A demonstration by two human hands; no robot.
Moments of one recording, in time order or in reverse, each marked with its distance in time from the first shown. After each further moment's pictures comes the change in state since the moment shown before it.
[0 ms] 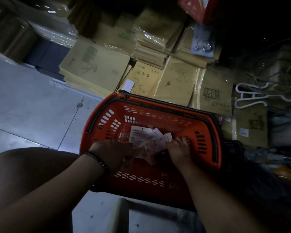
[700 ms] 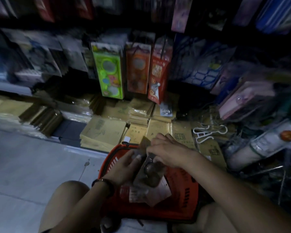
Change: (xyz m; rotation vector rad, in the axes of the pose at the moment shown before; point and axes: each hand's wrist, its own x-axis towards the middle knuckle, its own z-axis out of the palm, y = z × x) left_hand -0.136 0.039 -0.031 -0.926 0.482 0.427; right_hand -0.214 -0.016 -0.279 0.040 0.429 -0.510
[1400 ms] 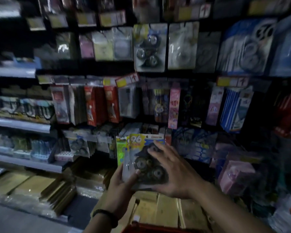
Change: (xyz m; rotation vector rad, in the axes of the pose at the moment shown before) left_hand -0.060 0.204 -0.074 -0.684 0.190 0.519; right_hand -0.040 -0.055 -0.208 -0.001 0.685 -0.043
